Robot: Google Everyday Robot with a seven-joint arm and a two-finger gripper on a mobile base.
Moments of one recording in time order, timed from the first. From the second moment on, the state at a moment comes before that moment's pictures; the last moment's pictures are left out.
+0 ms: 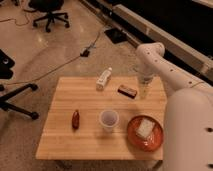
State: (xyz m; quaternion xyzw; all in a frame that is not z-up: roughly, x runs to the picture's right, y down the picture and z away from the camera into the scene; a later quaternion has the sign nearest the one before) arm 0.214 0.011 0.840 -0.39 -0.01 0.01 0.92
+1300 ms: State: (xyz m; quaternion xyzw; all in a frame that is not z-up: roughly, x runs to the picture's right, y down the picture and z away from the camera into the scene) arm 0.194 0.011 0.829 -0.38 -0.01 0.00 0.93
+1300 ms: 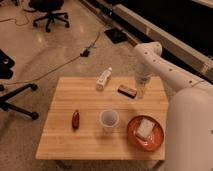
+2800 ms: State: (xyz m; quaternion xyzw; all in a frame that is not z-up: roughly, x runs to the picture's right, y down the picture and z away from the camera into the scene) arm 0.174 0.017 0.799 -0.37 -0.01 0.00 0.93
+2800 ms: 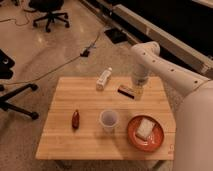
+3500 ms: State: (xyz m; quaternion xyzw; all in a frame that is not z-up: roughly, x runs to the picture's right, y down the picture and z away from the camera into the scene) arm 0.164 0.019 0.787 -0.36 -0.01 0.00 0.93
